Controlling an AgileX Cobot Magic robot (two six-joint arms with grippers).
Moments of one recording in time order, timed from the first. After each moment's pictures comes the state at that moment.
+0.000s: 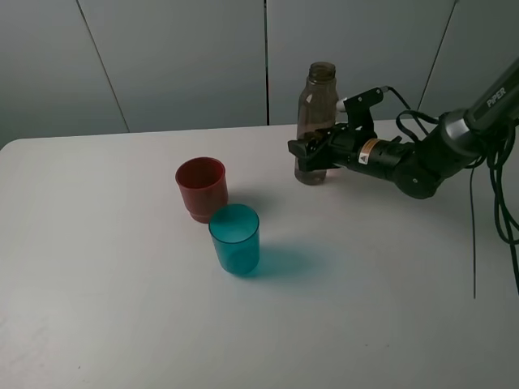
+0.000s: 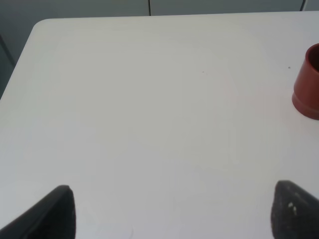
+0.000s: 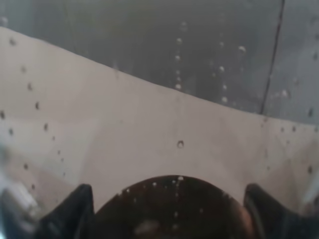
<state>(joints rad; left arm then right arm) 0.04 0.00 -0.51 0.01 1.09 -0.02 0.23 2.28 -1.00 -0.56 -0.91 0.30</state>
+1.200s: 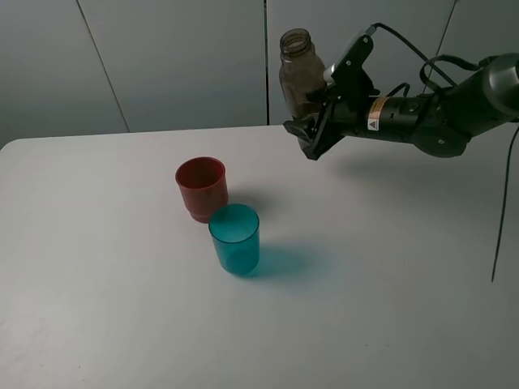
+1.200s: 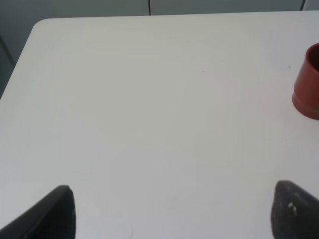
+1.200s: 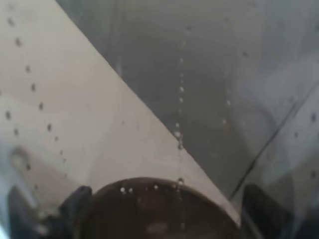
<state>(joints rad) 0.04 0.00 -0.51 0.01 1.09 -0.02 0.24 2.05 -1.00 -0.81 -0.75 0.11</state>
